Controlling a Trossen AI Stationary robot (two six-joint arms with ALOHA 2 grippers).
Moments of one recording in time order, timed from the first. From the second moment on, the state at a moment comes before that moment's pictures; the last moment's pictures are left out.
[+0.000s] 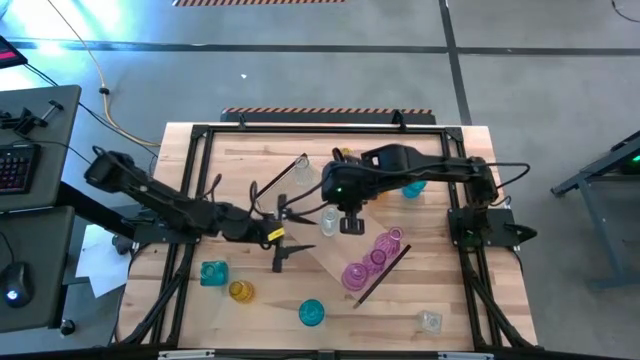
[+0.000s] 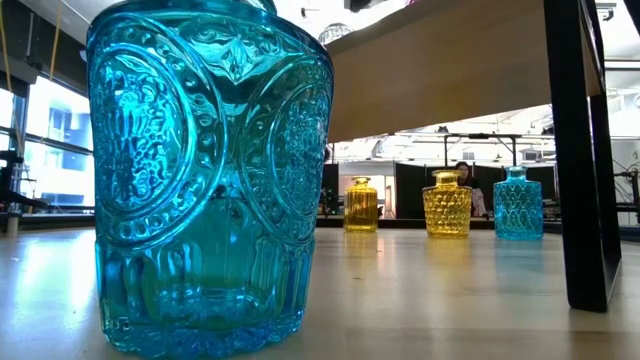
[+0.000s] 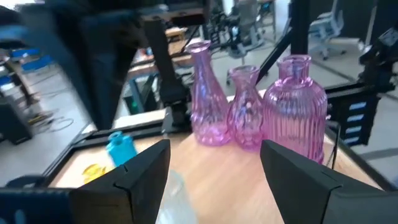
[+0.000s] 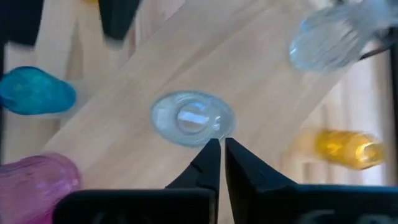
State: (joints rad) left arm -0.37 1.31 0.77 0.43 -0.37 0.16; right arm 0.08 1.92 2.23 -1.43 0.08 0.06
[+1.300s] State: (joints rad) left arm -0.44 1.22 0.77 0.31 -0.43 0.15; right arm -0.03 1.93 2.01 -1.28 -0.20 0.18
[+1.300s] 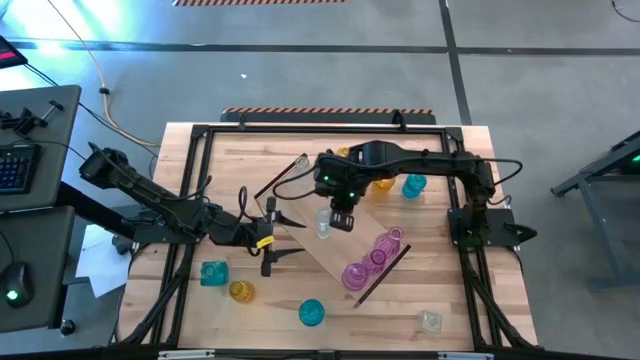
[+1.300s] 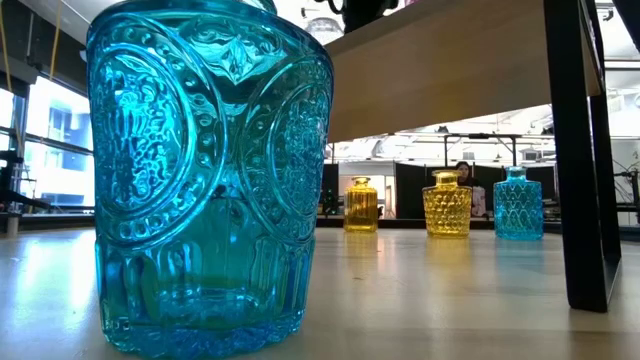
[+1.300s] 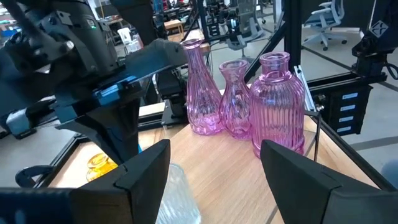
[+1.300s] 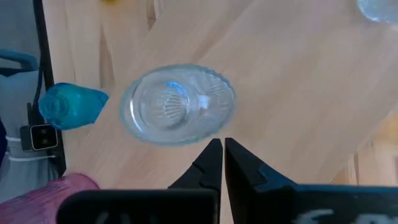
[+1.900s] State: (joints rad) left arm -0.38 1.32 0.77 0.47 -0.32 0.12; right arm -0.09 1.93 2.10 -1.24 0.18 0.14
